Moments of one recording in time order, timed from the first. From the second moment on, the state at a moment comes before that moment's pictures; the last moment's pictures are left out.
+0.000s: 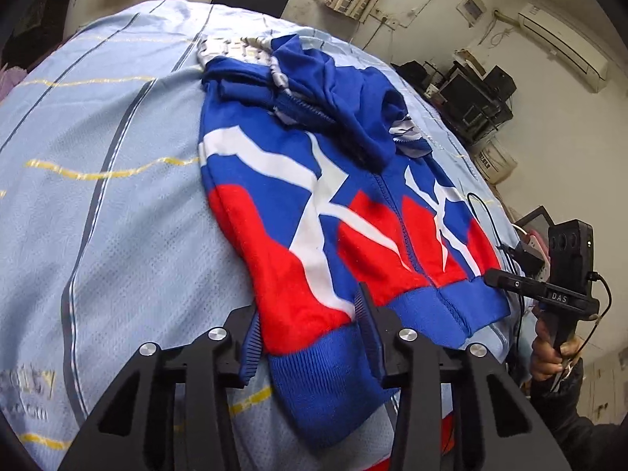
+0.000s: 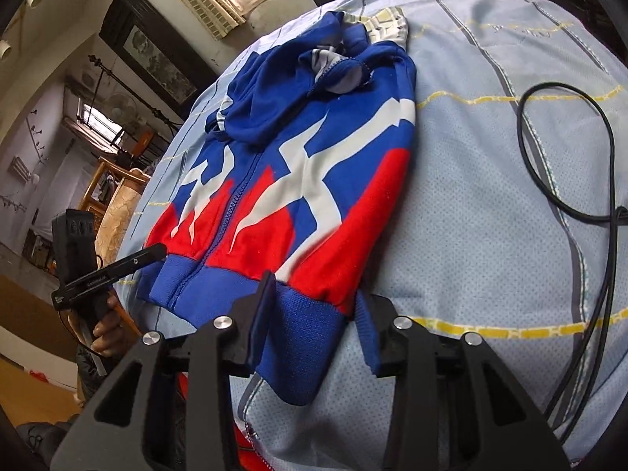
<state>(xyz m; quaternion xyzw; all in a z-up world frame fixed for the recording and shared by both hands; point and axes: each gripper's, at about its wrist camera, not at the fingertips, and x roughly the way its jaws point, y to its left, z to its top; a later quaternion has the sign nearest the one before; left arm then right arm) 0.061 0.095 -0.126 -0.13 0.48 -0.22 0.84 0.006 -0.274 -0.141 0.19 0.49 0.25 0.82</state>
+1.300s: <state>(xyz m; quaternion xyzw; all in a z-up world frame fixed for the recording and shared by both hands) 0.227 0.092 -0.017 -0.12 0.39 -0.17 0.90 0.208 -0.300 -0.057 0.37 0.37 0.27 0.81</state>
